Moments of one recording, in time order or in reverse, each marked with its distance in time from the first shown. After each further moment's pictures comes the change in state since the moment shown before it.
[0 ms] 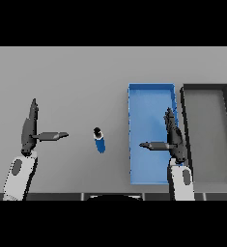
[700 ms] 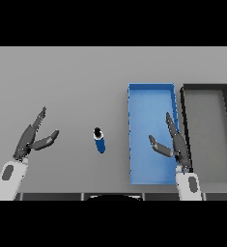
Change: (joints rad) left arm 0.070 0.168 -0.076 -0.044 -0.016 -0.265 -0.141; right arm 0.090 -0.132 0.083 -0.120 0.122 0.068 -0.047
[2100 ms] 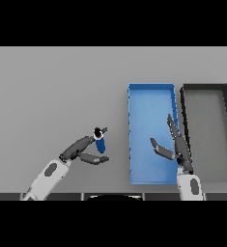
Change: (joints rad) left arm -0.152 -0.270 -0.332 0.088 -0.146 -0.199 0.125; right arm 0.032 -0.005 -0.006 -0.024 -0.014 0.014 -0.043
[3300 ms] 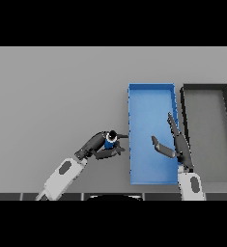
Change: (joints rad) left arm -0.054 -0.173 -0.013 -0.055 0.054 0.069 -0.182; right arm -0.023 -0.011 -0.005 0.020 0.011 0.002 -0.006
